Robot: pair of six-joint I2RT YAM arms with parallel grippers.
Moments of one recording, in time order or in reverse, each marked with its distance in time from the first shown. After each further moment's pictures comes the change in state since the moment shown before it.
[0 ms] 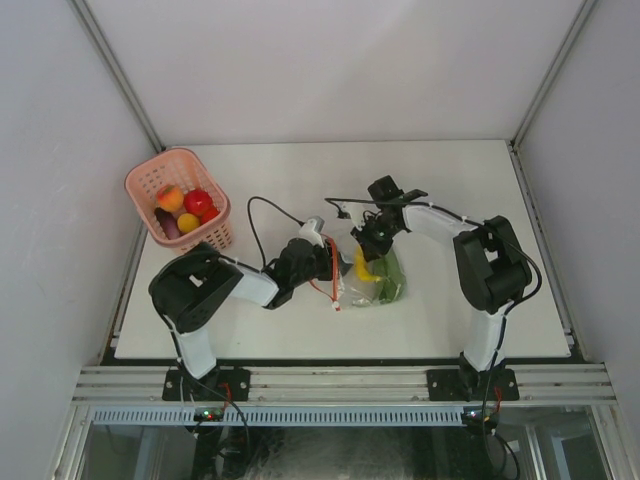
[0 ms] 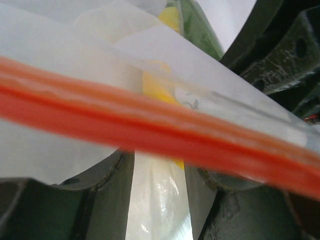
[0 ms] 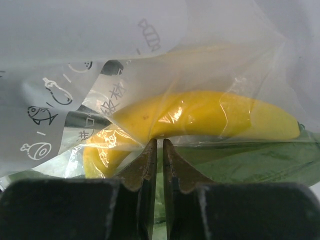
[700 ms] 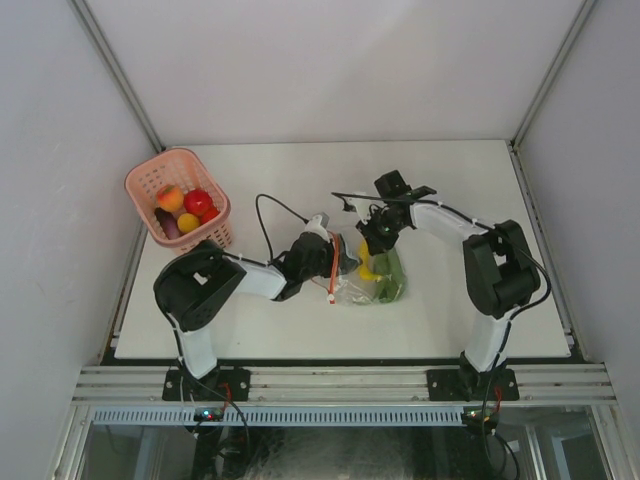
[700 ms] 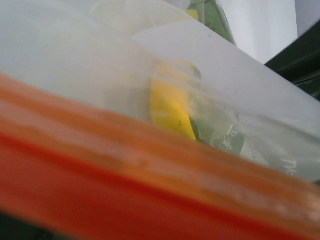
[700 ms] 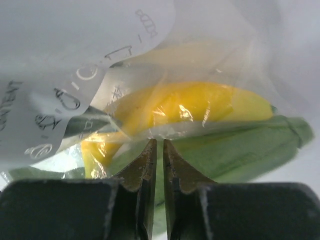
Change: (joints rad) left arm -0.021 0.026 0.112 -0.187 -0.060 -0.089; right arm -0.035 -0.033 0.000 -0.008 0.024 0.026
